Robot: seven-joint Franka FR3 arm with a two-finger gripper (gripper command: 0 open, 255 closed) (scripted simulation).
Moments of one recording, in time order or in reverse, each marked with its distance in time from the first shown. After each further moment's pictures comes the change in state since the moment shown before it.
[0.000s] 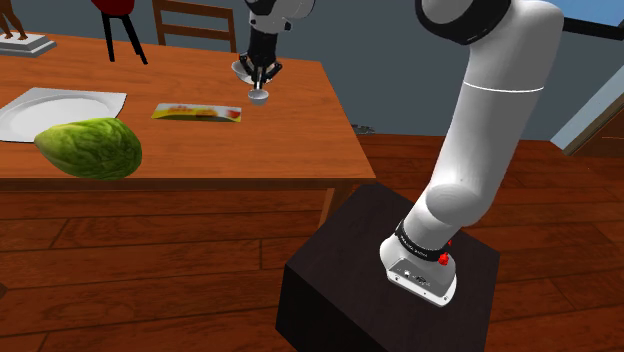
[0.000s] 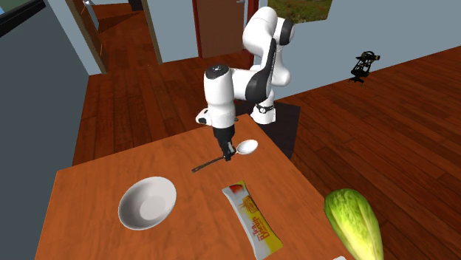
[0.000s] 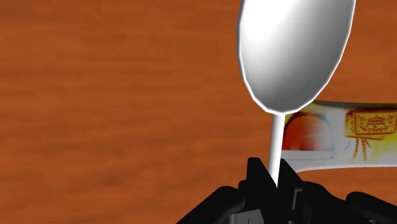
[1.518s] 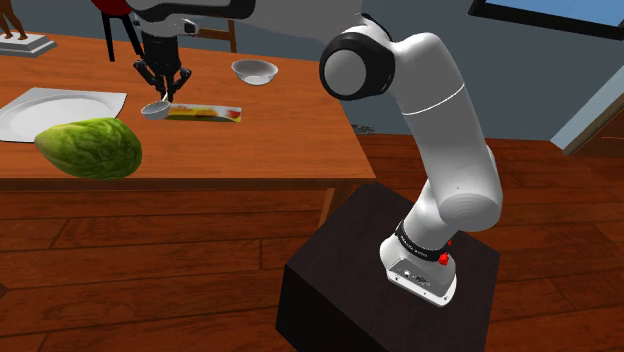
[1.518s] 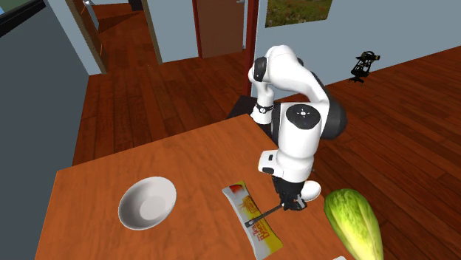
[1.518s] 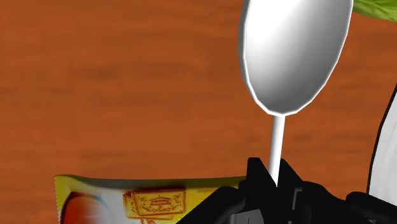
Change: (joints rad) arm 0.265 0.542 0.088 0.816 -0.074 -0.240 0.384
